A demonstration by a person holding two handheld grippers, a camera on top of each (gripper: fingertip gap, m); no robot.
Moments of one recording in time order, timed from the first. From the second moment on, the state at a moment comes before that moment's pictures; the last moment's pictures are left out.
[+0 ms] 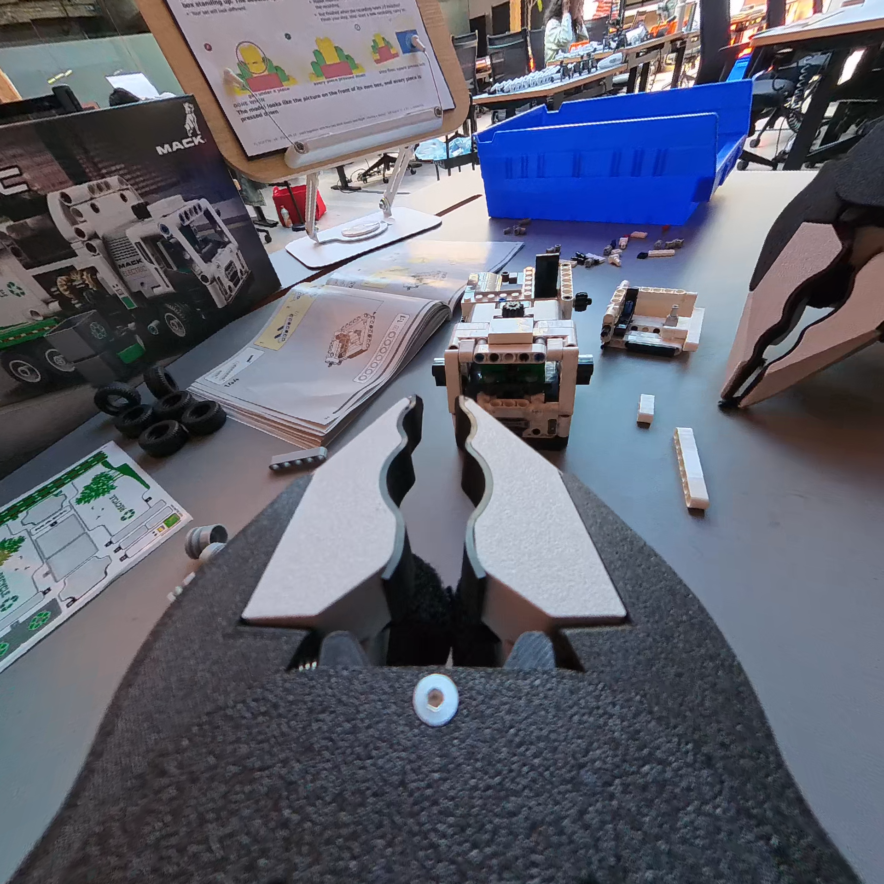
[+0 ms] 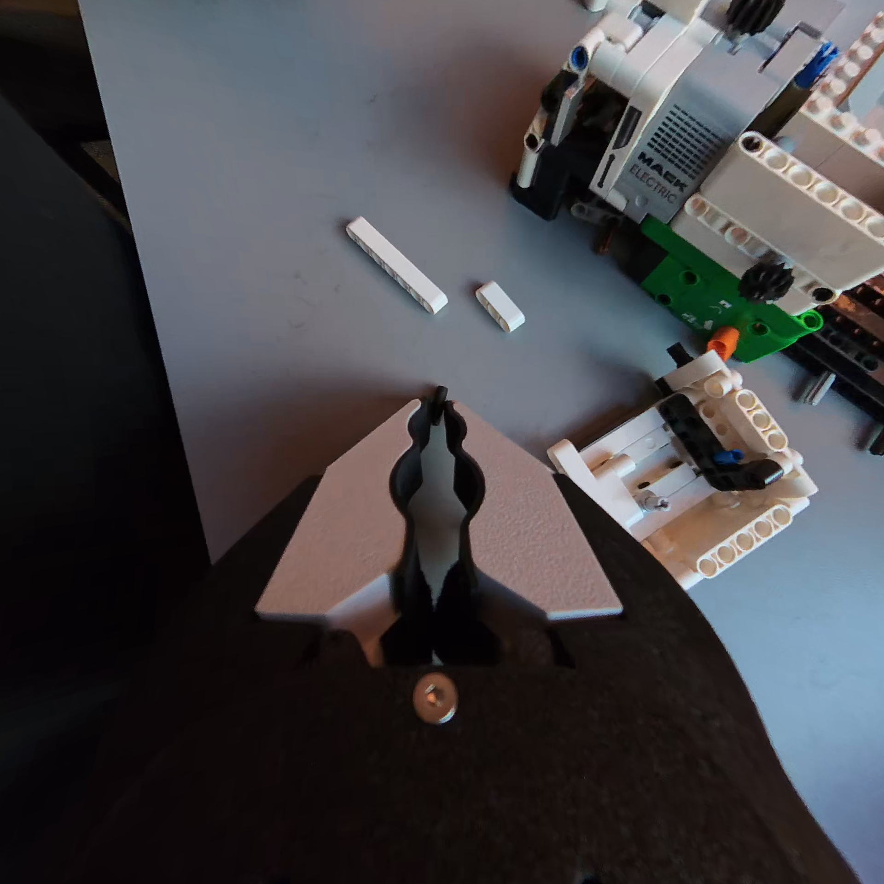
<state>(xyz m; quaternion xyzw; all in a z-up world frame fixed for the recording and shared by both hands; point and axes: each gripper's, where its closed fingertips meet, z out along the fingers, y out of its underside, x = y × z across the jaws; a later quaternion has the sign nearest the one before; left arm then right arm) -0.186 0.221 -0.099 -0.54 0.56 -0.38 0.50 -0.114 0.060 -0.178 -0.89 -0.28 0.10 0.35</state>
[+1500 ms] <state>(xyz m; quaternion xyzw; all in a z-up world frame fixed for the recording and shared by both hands) -0.158 0.112 -0.077 -0.58 0.39 -0.69 0.17 -0.163 0.119 -0.080 -0.63 -0.41 -0.24 0.61</state>
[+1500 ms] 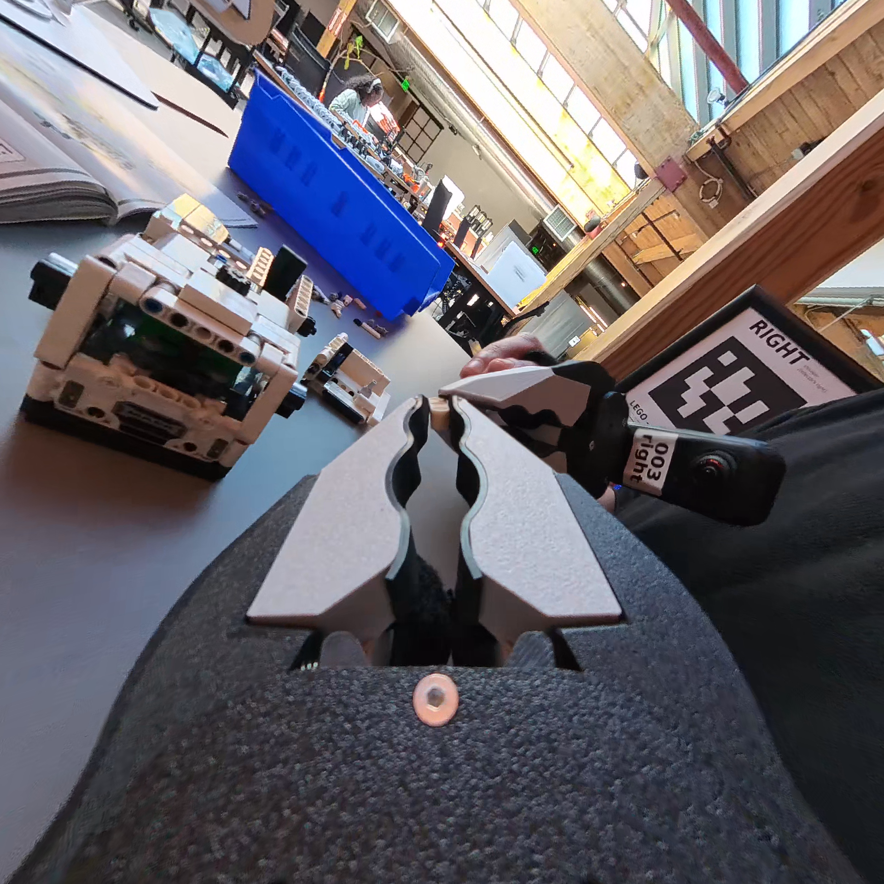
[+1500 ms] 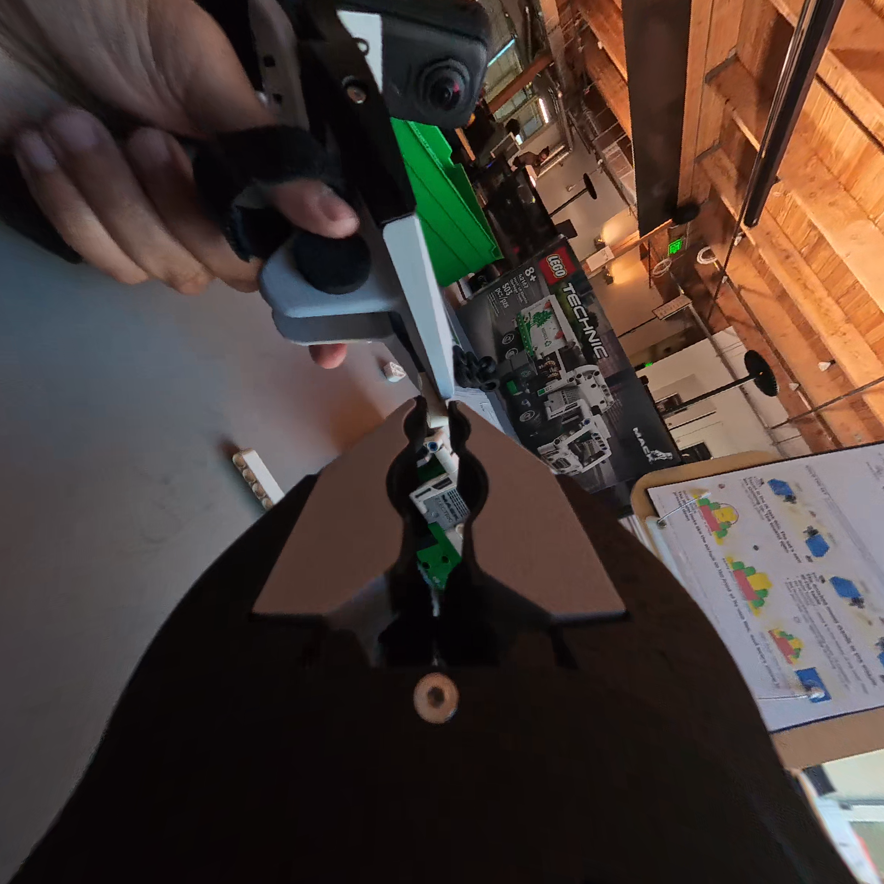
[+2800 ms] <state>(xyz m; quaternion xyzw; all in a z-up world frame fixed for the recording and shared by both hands) -0.179 0.079 -0.049 -0.34 0.59 -0.50 0.53 -0.196 0.086 -0.045 -0.56 -0.01 0.76 0.33</state>
